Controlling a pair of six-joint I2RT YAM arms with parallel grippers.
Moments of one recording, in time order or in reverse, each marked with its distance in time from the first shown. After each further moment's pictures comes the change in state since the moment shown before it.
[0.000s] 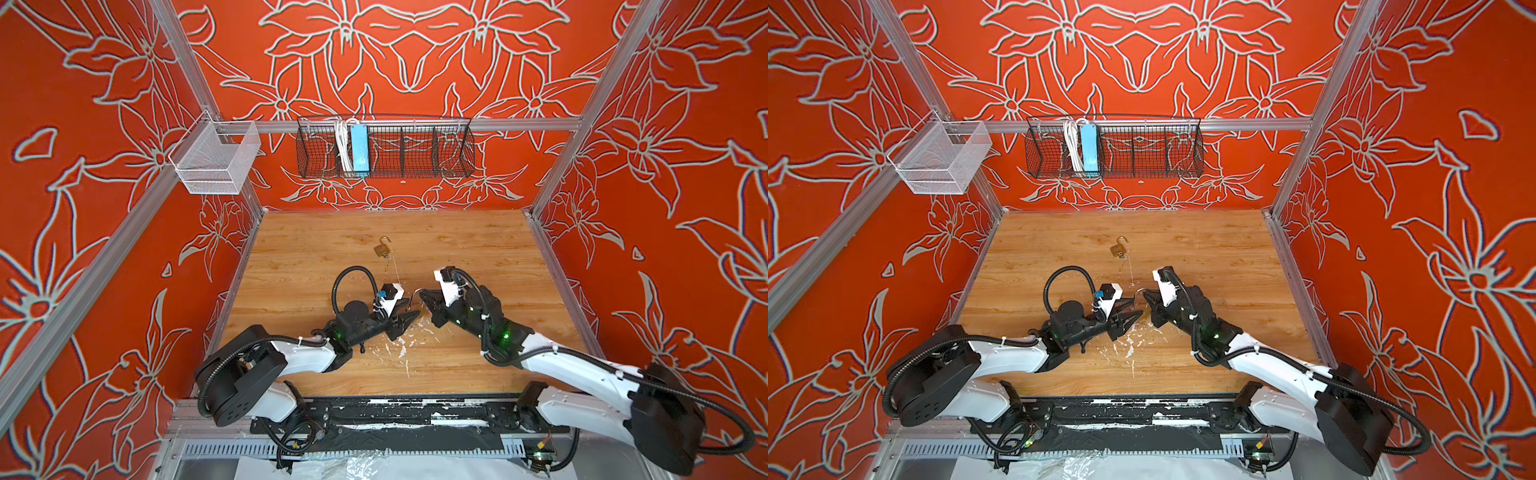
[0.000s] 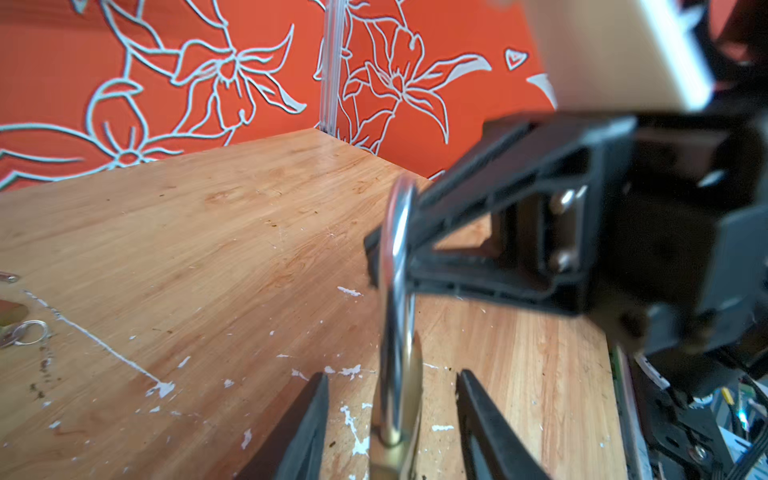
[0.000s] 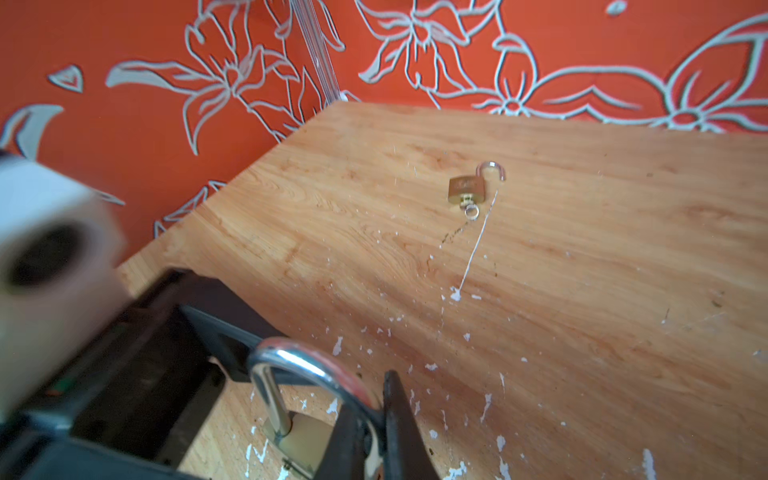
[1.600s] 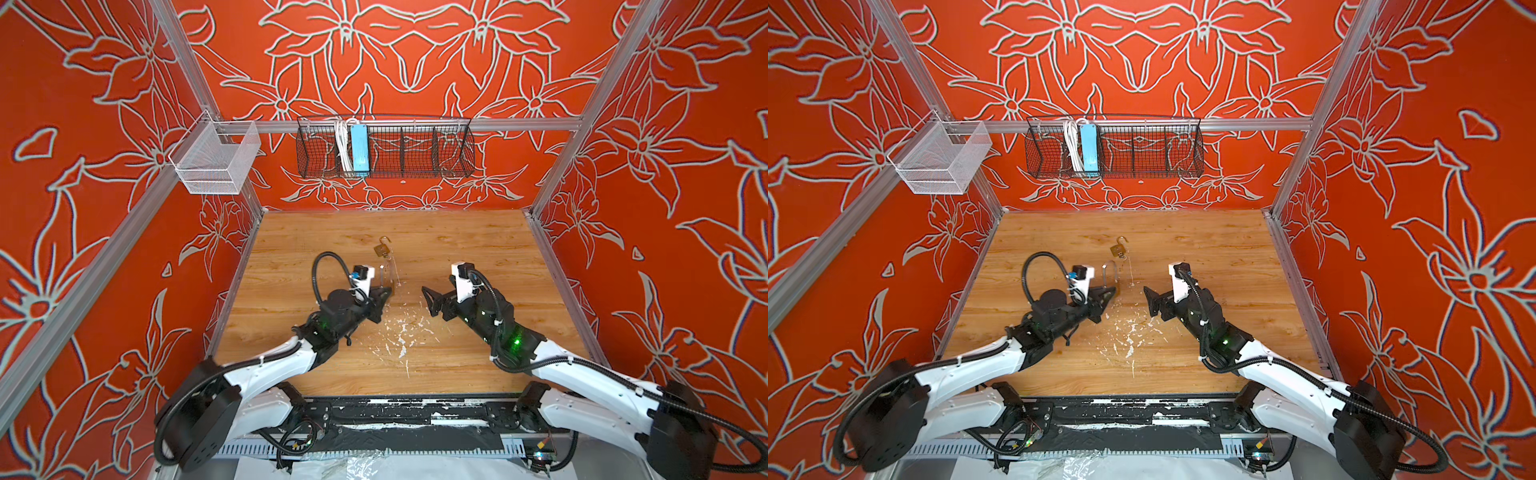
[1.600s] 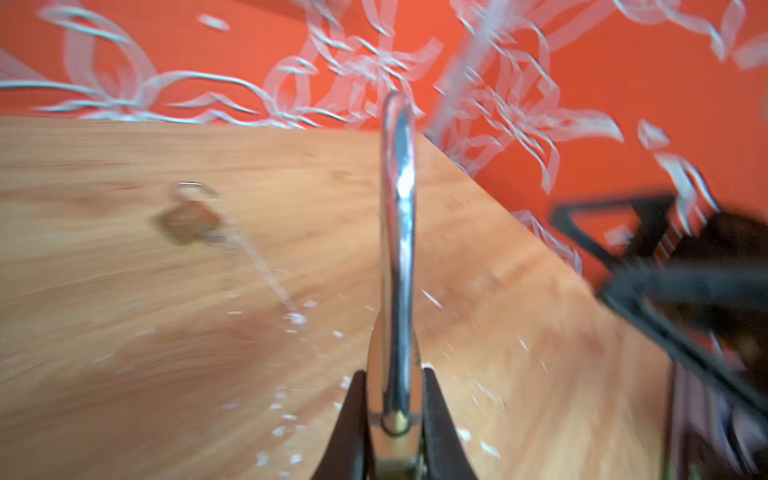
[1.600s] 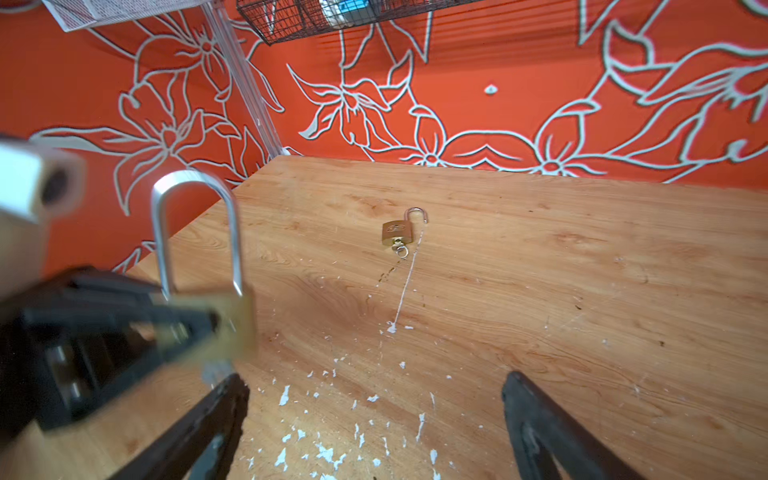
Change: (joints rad) left arm 0.158 -0.332 0.035 -0.426 -0.232 -0.272; right arm -0.002 -0.085 -0.018 -0.015 0.239 -0.011
